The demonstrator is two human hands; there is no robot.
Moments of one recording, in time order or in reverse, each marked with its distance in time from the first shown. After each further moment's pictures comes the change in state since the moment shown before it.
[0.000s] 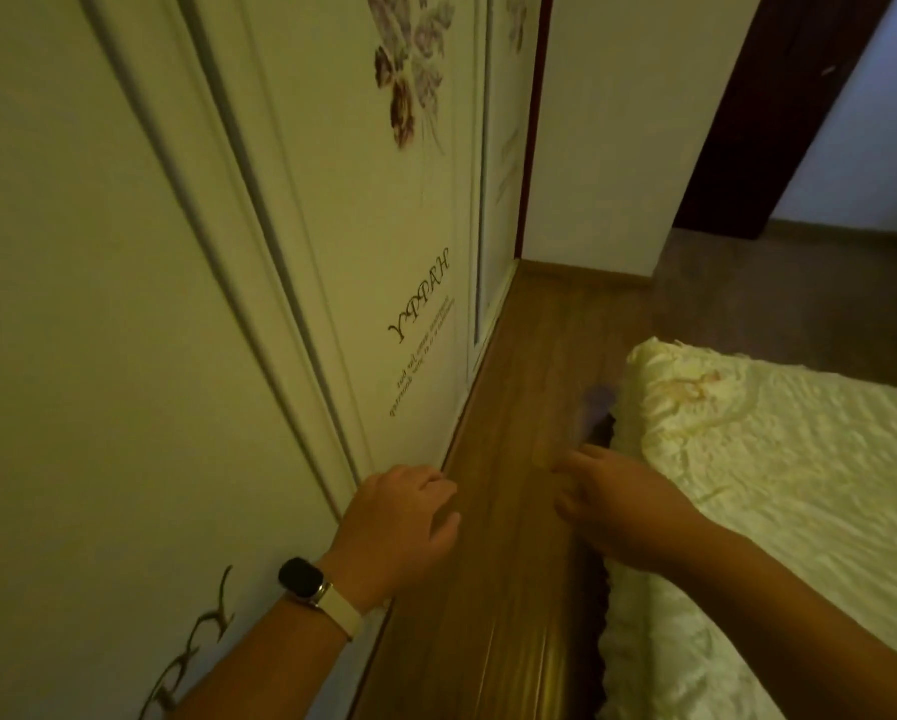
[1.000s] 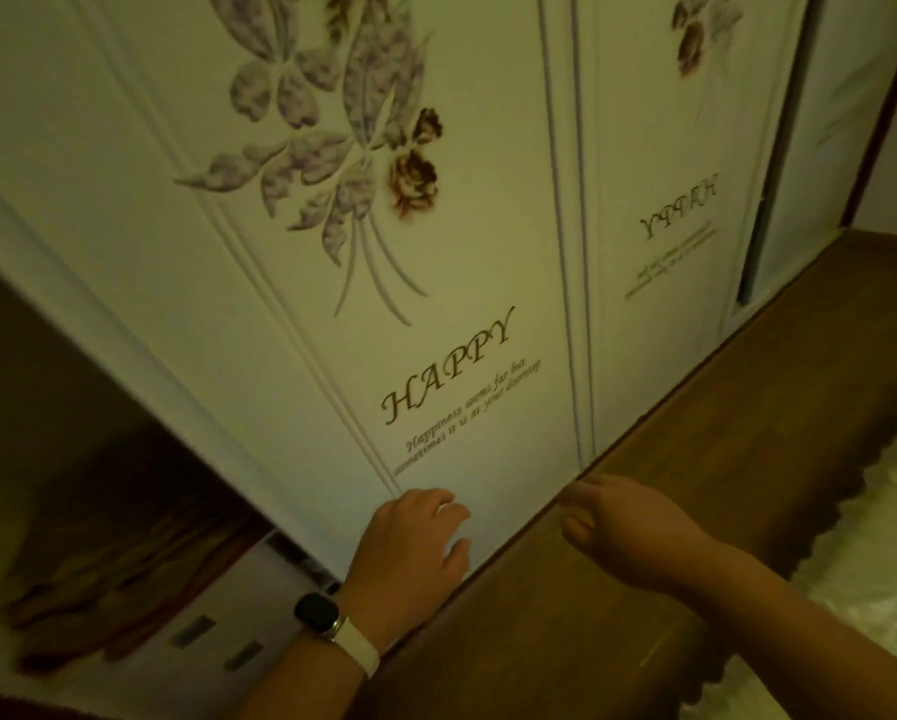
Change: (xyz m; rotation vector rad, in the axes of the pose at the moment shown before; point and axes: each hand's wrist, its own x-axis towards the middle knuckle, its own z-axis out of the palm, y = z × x) left_hand -0.485 0.292 -0.044 0.205 0.074 -0.619; right_hand -0.375 -0.045 0.147 -0.065 -0.180 -0.670
